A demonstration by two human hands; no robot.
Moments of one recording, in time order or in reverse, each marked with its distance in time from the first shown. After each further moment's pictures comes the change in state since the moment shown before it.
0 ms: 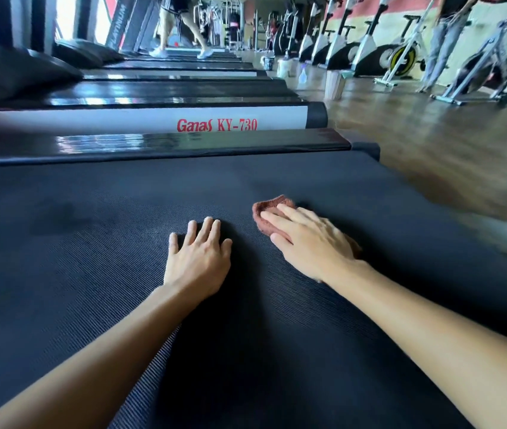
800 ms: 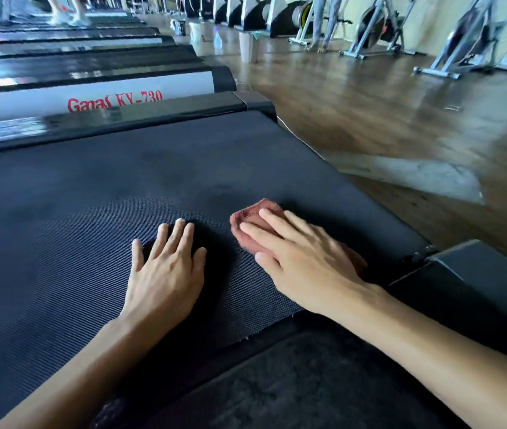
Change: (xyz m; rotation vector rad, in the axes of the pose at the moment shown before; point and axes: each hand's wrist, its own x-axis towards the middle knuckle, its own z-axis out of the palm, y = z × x) left_hand -0.105 0.118 0.000 -0.069 -0.035 0.226; right_hand -0.194 0.066 -0.042 -0.071 0.052 0.119
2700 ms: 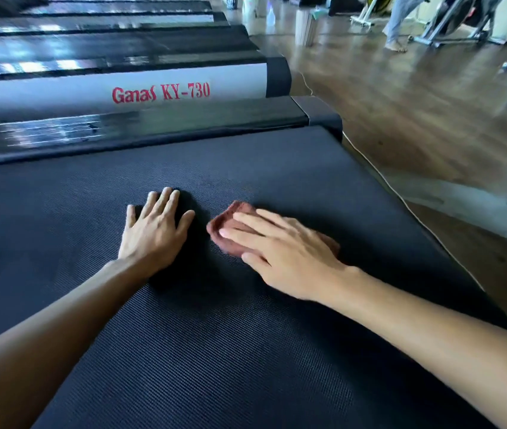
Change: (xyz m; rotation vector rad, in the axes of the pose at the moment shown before) left_hand 0.198 -0.128 -0.001 0.069 0.008 -0.210; right_hand 0.206 -0.008 0.043 0.088 -0.062 -0.360
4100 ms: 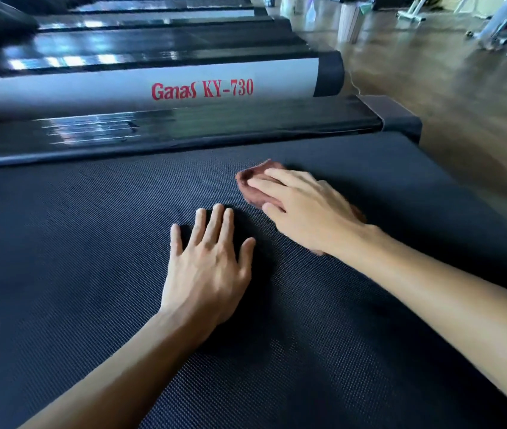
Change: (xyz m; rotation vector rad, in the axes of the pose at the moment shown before) left_hand -0.001 0.000 0.009 0.017 0.073 0.031; right_hand 0.156 0.019 0.032 0.022 0.114 0.101
